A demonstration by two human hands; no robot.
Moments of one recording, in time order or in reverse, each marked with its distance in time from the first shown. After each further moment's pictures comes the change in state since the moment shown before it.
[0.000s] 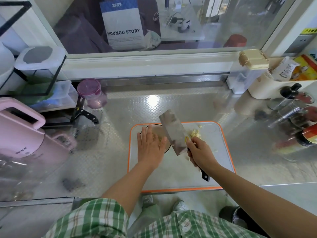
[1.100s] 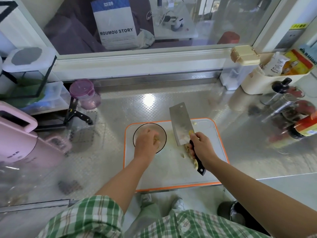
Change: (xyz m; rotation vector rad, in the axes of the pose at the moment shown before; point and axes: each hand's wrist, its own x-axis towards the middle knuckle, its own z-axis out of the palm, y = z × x) left_hand 0.007 0.002 -0.007 -0.328 0.135 0.063; right_hand 0.001 -0.001 -0.015 0.207 0.109 0.119
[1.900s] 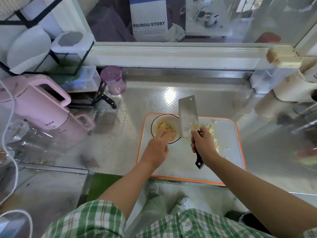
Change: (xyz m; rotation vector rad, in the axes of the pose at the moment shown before) left_hand -0.057 -0.016 -0.005 -0.059 0.092 0.234; right_hand 0.000 0.004 0.040 0.008 -0.076 -0.097
